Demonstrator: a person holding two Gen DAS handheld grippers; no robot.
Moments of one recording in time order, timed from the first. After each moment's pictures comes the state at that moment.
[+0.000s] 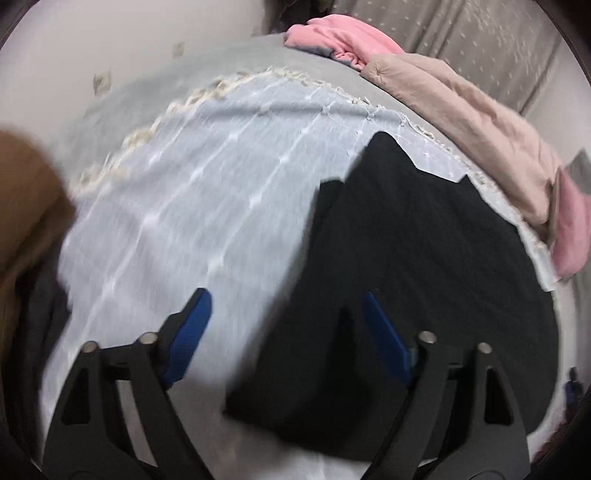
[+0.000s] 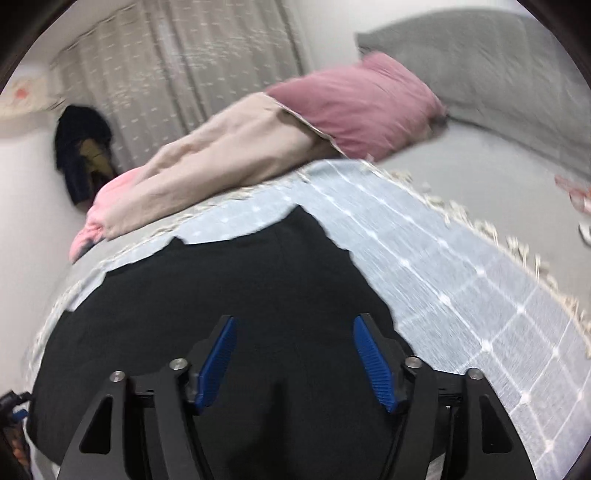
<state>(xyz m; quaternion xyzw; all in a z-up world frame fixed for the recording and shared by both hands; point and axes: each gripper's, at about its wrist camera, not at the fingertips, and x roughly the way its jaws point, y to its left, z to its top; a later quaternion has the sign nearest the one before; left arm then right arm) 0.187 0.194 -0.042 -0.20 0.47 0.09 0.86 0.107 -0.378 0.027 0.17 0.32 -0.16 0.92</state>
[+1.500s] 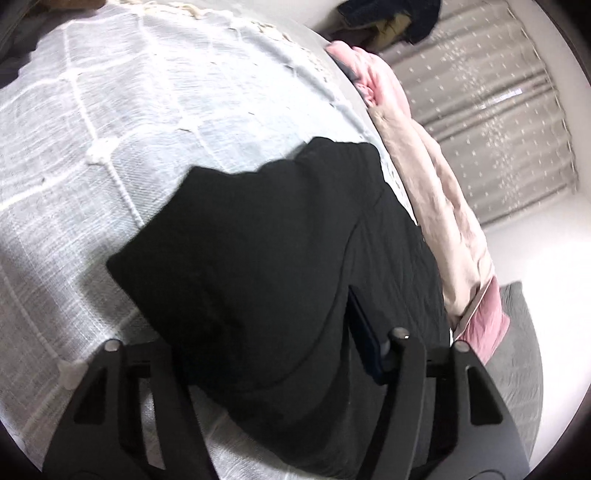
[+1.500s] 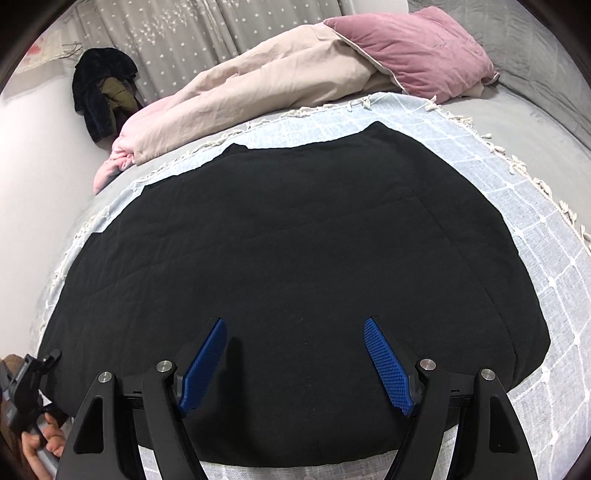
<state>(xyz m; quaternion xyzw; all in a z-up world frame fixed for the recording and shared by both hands) 0.169 0.163 -0.111 -0.46 0.37 0.05 0.80 0.127 -0.307 -0.008 0.18 0.44 -0.08 0.88</state>
